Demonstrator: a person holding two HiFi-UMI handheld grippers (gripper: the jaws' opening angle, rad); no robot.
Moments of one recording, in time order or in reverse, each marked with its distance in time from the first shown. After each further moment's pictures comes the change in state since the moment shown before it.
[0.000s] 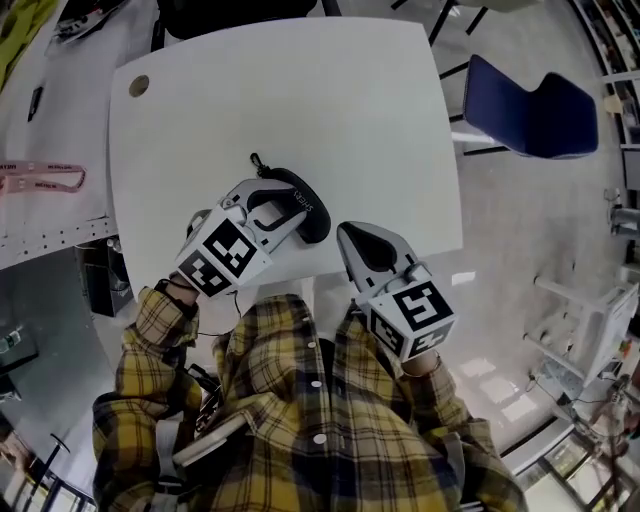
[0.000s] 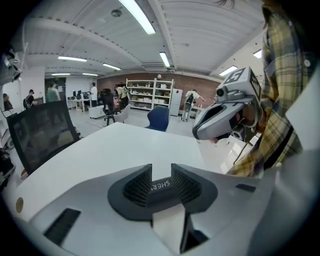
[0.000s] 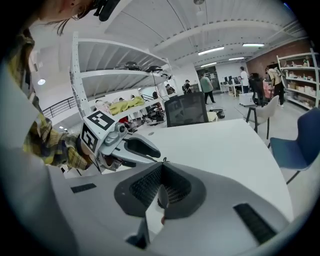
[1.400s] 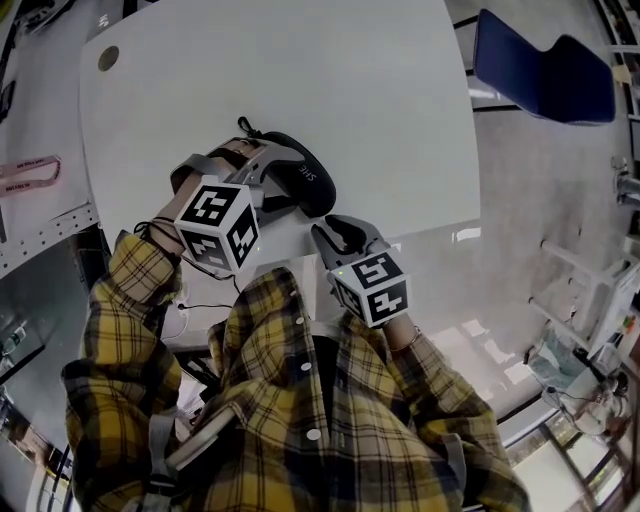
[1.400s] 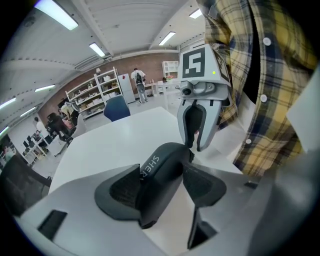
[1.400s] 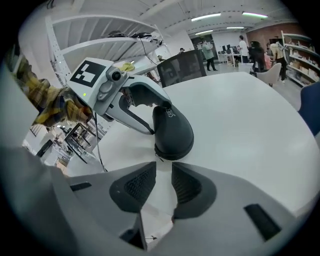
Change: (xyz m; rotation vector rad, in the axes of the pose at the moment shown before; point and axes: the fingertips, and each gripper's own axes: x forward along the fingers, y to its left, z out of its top) left arm 0.046 -0.015 -0.076 0.611 0.195 -0.264; right arm 0.067 0.009 -0.157 0.114 0.338 0.010
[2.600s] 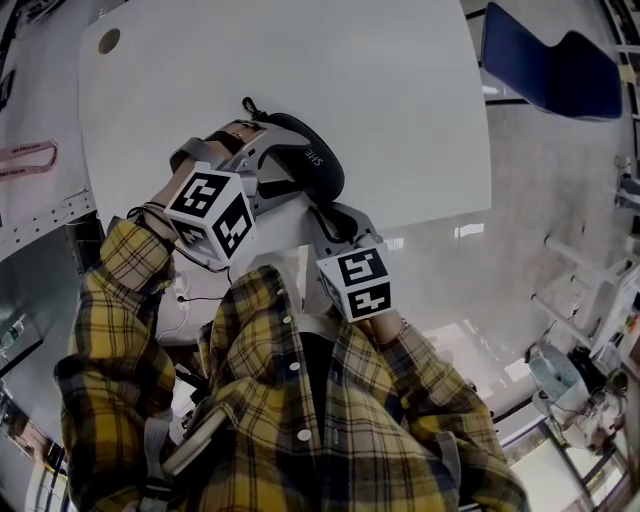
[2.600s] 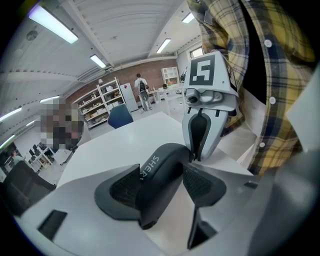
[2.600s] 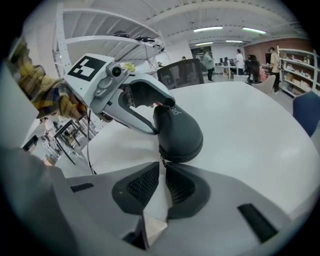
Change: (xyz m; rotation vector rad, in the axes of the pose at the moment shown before) left arm -0.003 -0.003 -0.005 0.051 -0.081 0.069; right arm 0.025 0.009 0.000 -0.050 -0.086 -0.100
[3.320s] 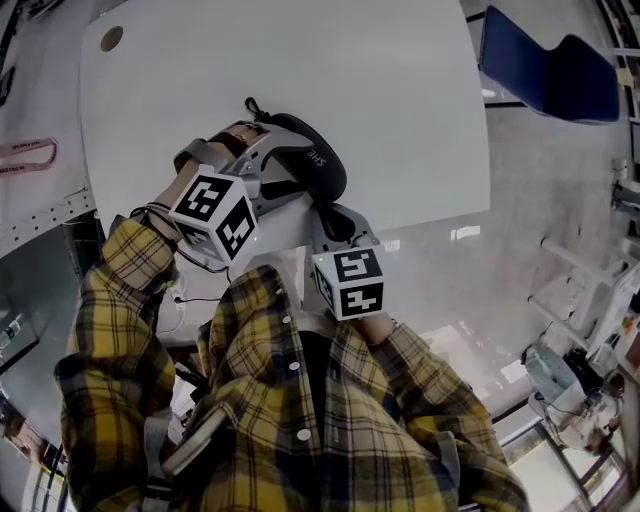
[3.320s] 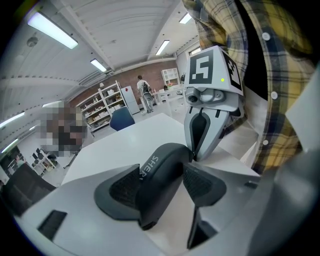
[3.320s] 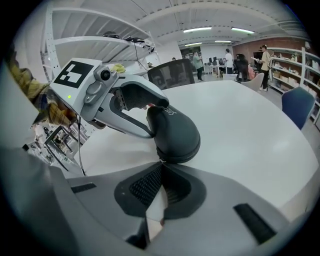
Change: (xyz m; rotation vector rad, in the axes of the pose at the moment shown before) left arm 0.000 -0.002 0.000 0.020 -0.022 0.036; right arm 0.001 -0.002 0.002 0.073 0.000 -0.091
